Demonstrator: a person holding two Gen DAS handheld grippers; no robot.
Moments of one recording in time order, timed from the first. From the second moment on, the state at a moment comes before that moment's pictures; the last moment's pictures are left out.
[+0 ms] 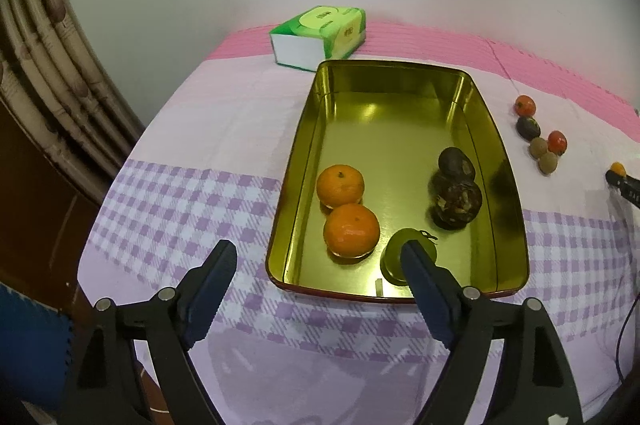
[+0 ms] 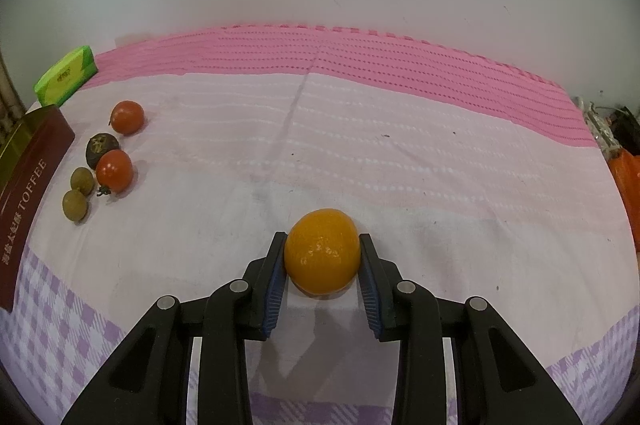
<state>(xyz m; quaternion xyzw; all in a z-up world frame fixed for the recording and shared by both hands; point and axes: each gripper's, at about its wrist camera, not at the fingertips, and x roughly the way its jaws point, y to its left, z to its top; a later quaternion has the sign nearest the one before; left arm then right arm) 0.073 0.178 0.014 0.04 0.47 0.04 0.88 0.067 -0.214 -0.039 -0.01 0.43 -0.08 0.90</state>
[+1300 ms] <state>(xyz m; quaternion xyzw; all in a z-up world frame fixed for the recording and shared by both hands) 0.076 0.210 0.029 -0.02 0.46 0.09 0.88 0.031 0.022 0.037 -0.08 0.38 0.18 0.90</state>
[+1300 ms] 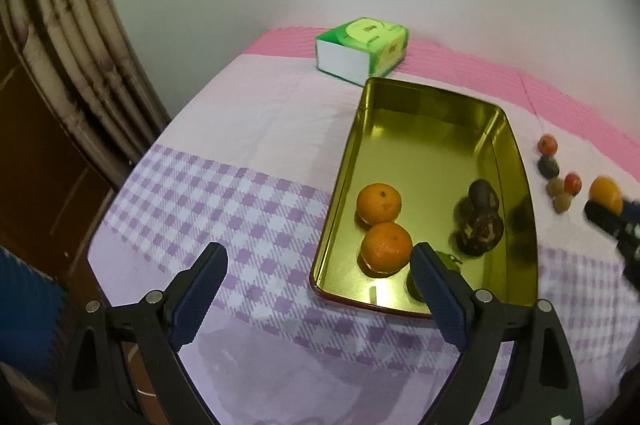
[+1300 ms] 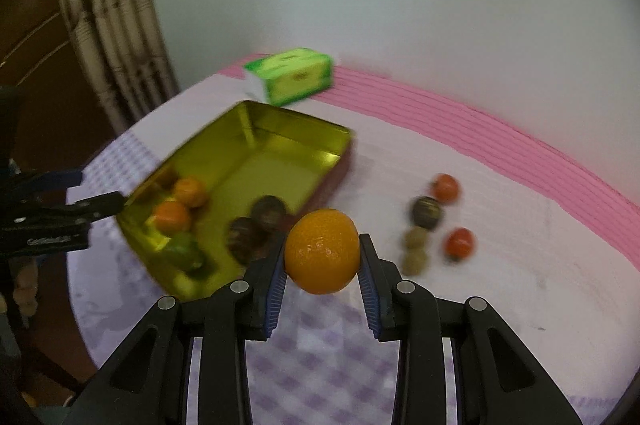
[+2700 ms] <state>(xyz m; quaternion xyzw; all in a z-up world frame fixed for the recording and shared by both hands) 0.077 0.242 0.022 -0.07 0.47 0.14 0.87 0.051 0.104 -0.022 -0.13 0.43 0.22 0.86</state>
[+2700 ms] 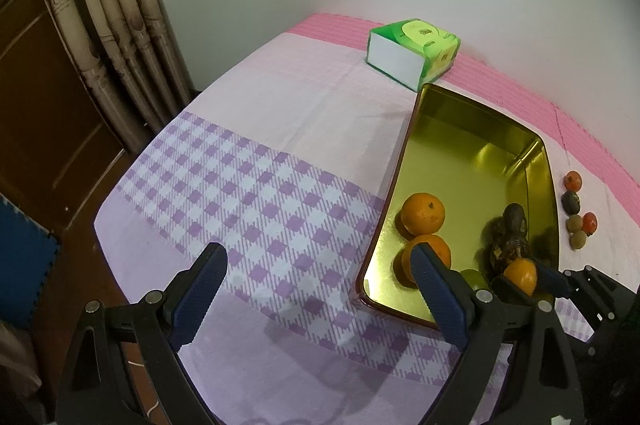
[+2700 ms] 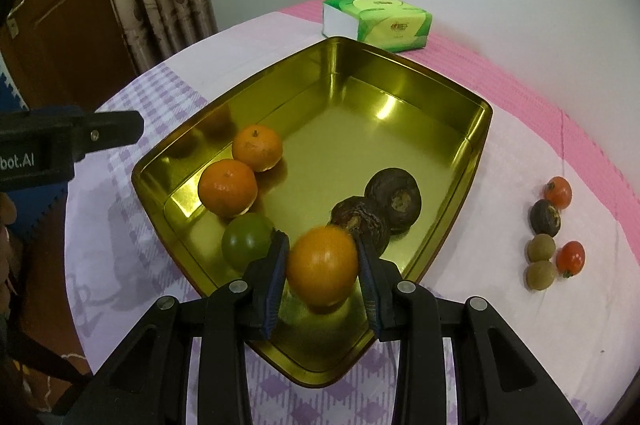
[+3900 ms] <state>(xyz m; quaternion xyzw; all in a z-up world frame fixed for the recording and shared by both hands) 0.075 0.228 0.021 -0.05 0.47 0.13 0.87 0.052 -0.066 0.006 -0.03 0.41 0.07 0.91</state>
